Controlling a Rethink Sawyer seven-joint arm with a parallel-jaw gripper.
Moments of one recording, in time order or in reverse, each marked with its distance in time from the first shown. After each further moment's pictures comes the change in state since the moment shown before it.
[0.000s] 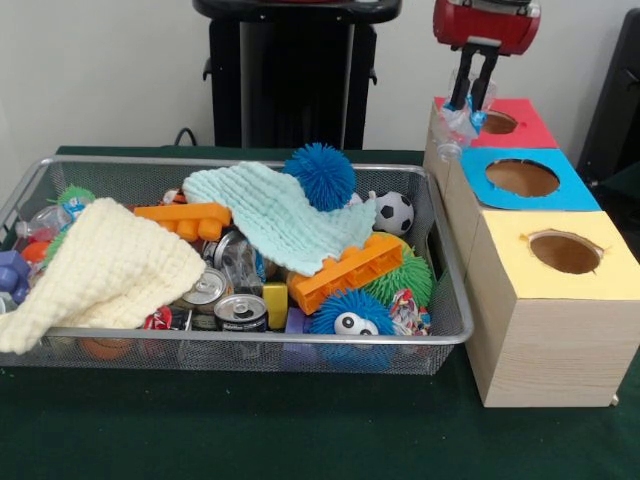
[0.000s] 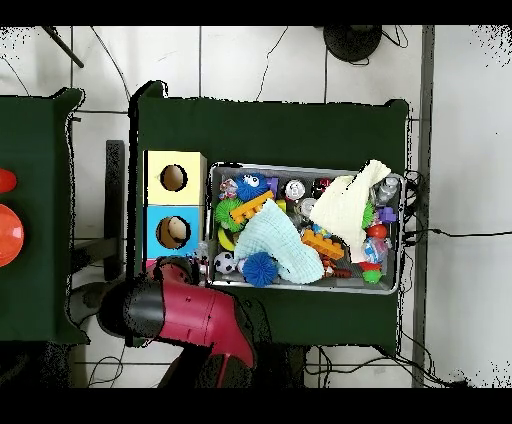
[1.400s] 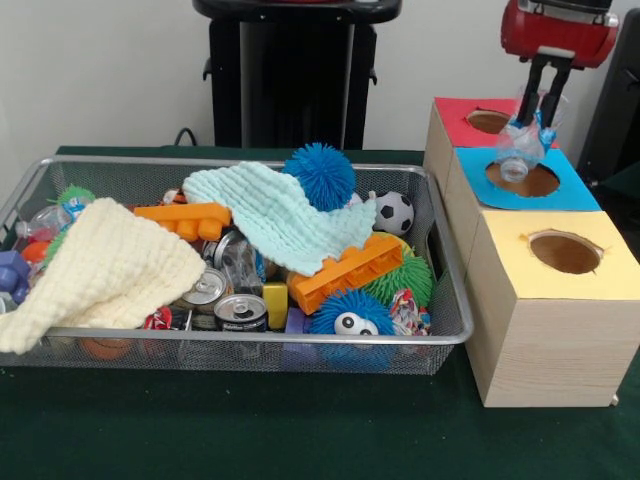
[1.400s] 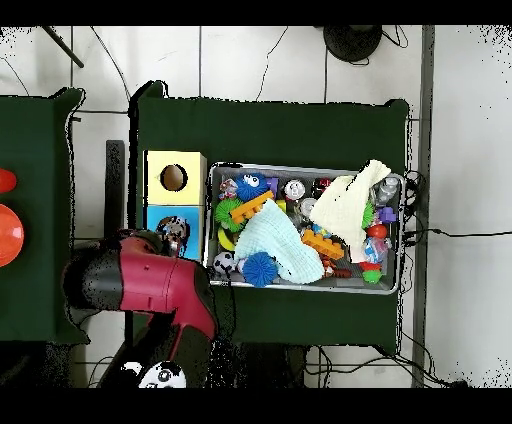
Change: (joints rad) arm 0.104 0.094 -0.052 -0.213 0.039 0.094 0.176
